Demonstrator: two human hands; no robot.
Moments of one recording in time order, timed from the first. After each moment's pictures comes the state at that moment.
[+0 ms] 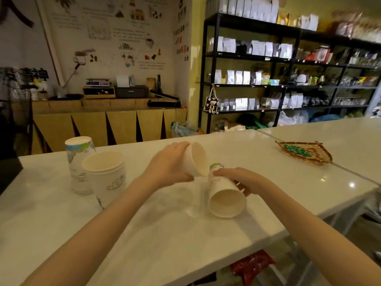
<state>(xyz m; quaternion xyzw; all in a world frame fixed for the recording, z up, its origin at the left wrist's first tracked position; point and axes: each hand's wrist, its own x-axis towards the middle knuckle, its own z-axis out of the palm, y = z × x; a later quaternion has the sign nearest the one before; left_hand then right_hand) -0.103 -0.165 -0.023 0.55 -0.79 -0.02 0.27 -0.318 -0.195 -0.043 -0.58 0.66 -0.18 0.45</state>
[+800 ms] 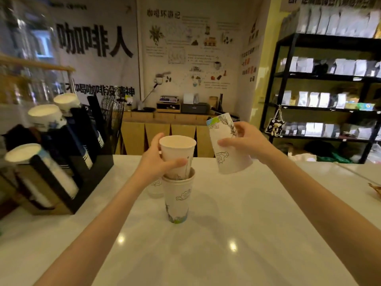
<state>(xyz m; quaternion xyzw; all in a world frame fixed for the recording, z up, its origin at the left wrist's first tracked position) 0.044 -0.115 0.013 0.65 -0.51 -0.15 0.54 -0.164 -0.215 0.072 -0.78 0.42 -0.35 0.30</state>
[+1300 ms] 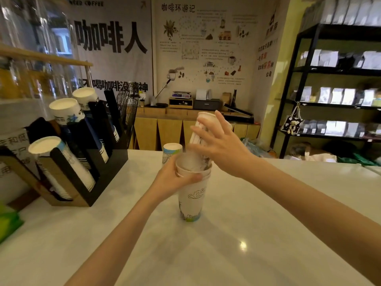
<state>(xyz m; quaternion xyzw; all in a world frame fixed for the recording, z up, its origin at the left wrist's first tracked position) 0.047 -0.106 -0.030 0.61 -0.52 -0.24 0.54 -0.094 -0.186 0.043 -0.88 0.14 -0.17 -0.42</state>
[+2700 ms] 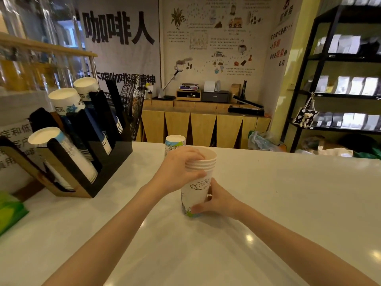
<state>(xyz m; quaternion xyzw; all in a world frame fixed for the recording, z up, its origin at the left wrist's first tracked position) 0.038 -0.106 -0.017 0.63 -0.67 0.00 0.41 -0.085 -0.207 -0.102 -0.80 0.28 -0.16 0.51</state>
